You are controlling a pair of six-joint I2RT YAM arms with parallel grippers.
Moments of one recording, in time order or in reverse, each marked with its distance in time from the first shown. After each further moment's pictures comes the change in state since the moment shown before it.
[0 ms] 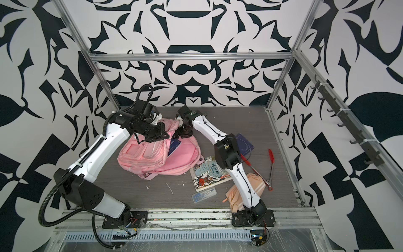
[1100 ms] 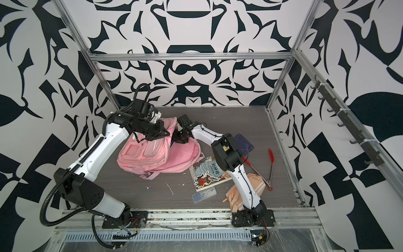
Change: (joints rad) left arm 0.021 -0.001 -0.017 0.061 0.055 -0.034; right arm 0.033 -0.001 -0.295 0.504 -0.041 0.394
